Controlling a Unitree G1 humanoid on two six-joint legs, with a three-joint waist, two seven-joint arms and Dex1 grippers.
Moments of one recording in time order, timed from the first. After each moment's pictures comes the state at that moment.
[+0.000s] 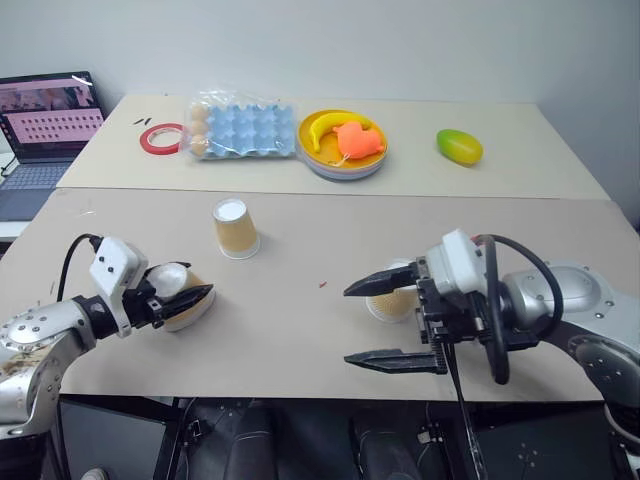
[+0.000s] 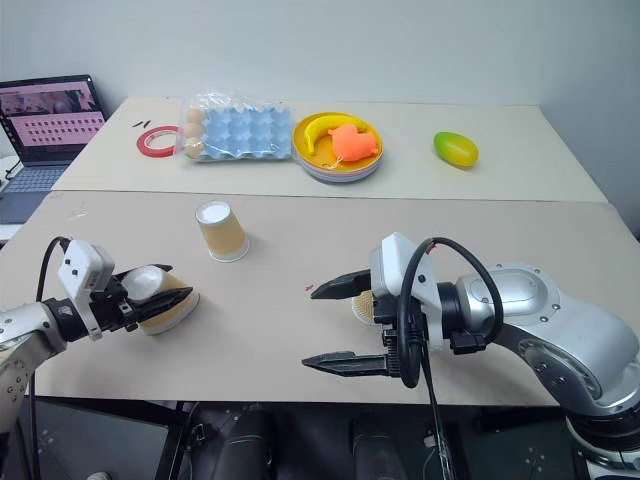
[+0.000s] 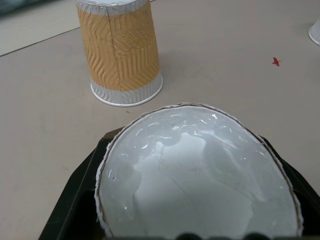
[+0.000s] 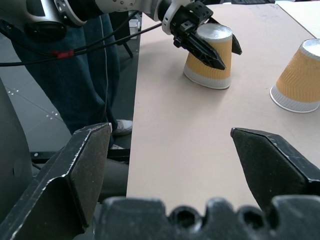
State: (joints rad) left arm -0.02 0.82 0.35 -0.29 -0.54 0.53 -0.87; right arm -0.45 -0.89 0.02 -0.74 0.95 0.82 0.88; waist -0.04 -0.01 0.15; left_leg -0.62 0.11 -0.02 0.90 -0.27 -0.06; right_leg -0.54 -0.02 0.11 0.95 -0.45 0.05
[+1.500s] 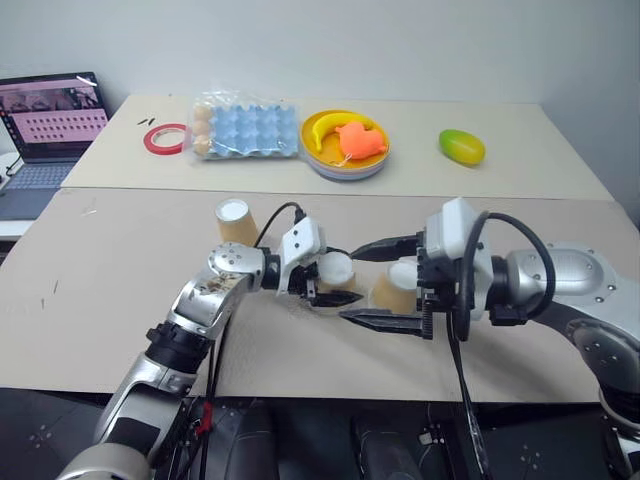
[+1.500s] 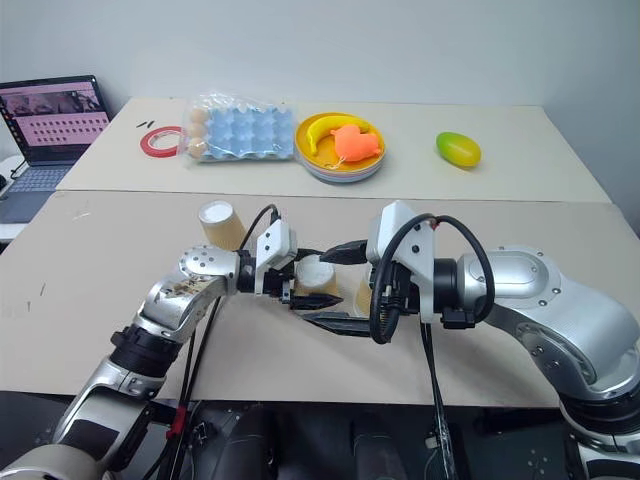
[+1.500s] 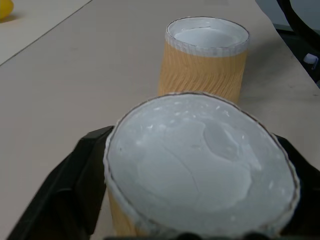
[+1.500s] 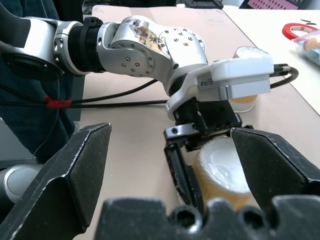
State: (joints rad) left arm -0.65 0.42 -0.29 0.06 -0.31 0.37 -1.08; right arm -0.54 -0.86 0.02 -0.71 0.89 0.85 0.75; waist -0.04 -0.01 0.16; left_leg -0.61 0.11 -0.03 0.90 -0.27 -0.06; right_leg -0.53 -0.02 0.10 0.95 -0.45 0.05
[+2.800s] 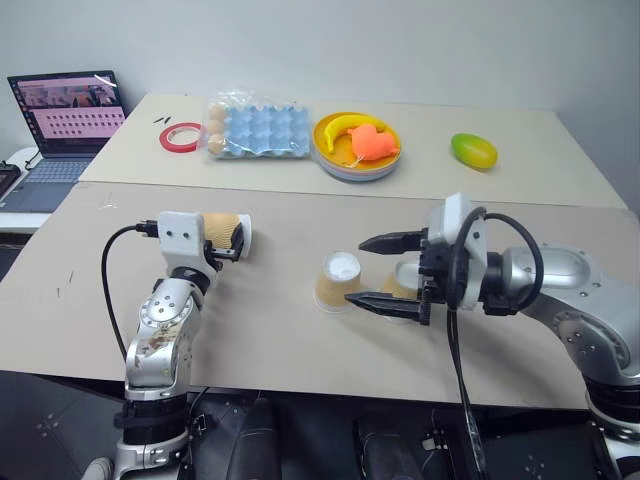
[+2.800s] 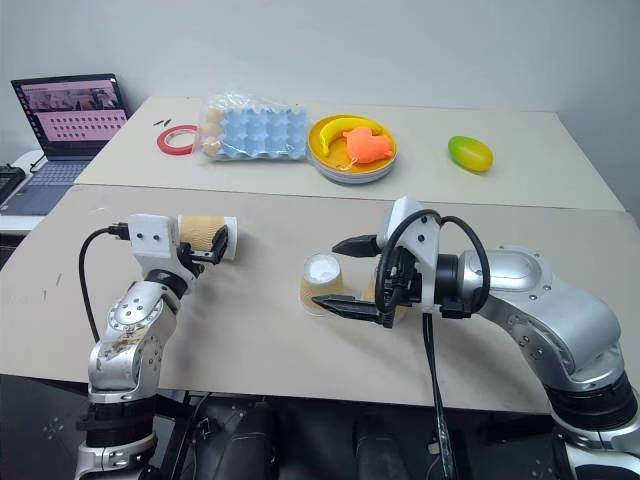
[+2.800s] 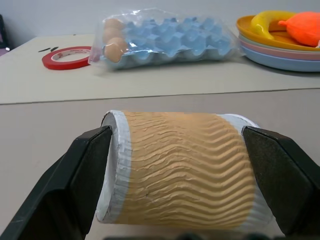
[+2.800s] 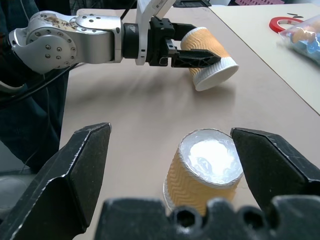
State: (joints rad) left arm -0.31 0.28 0.18 -0.24 -0.16 0.47 -0.17; right arm -0.50 -0.81 0.02 -0.61 0.79 0.82 0.77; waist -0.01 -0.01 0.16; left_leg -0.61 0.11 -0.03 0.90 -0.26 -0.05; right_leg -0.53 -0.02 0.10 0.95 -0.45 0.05
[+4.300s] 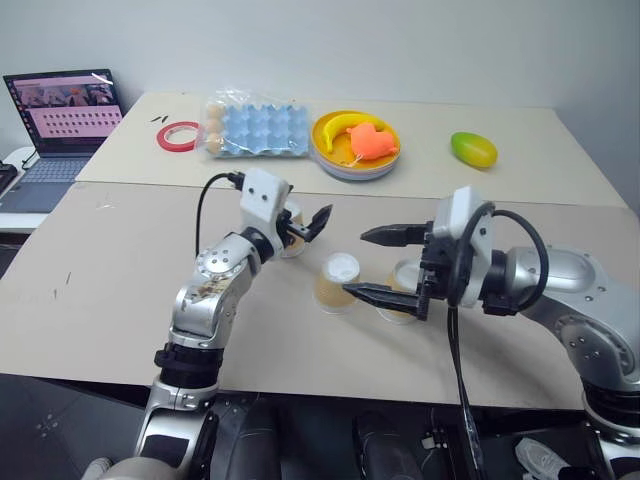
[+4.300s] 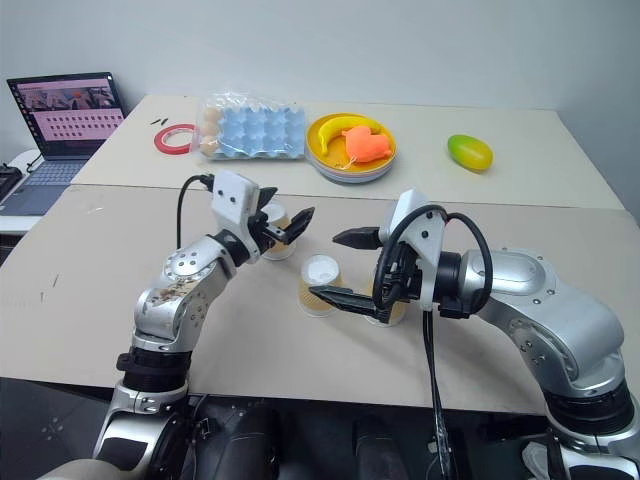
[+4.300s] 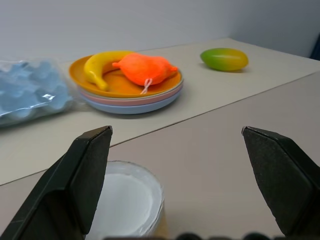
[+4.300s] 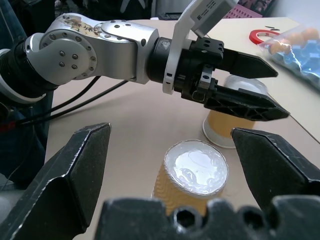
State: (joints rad) left arm -0.60 0.21 -0.05 -0.17 -0.24 0.58 -0.38; right arm -0.50 -0.77 -0.01 -0.64 0.80 0.83 0.72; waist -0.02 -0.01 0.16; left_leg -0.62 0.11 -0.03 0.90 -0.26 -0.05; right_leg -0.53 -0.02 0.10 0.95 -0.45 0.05
